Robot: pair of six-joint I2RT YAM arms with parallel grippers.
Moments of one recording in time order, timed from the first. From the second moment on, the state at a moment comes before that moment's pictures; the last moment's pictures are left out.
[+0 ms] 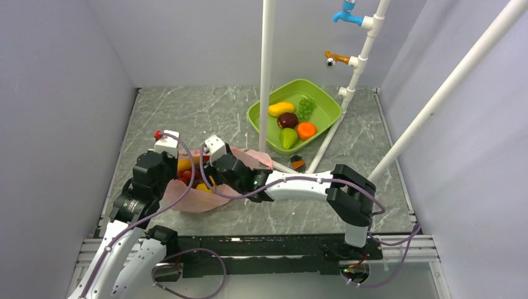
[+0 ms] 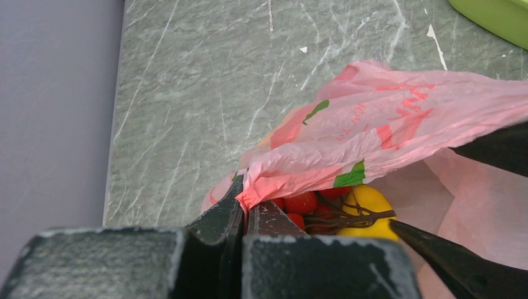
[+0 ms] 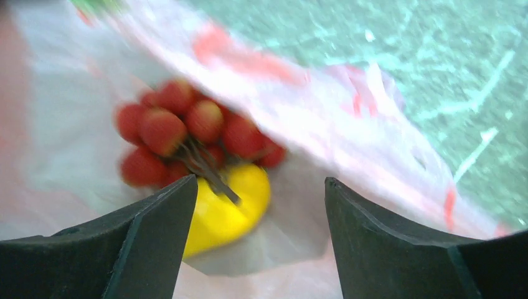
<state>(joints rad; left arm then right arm) -0.31 0.57 0.70 -0.51 -0.29 0.09 1.20 1.84 1.16 0.26 0.36 0.18</state>
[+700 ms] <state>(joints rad) -0.31 0.57 0.70 -0.51 -0.29 0.09 1.20 2.03 1.46 -0.12 0.29 0.65</state>
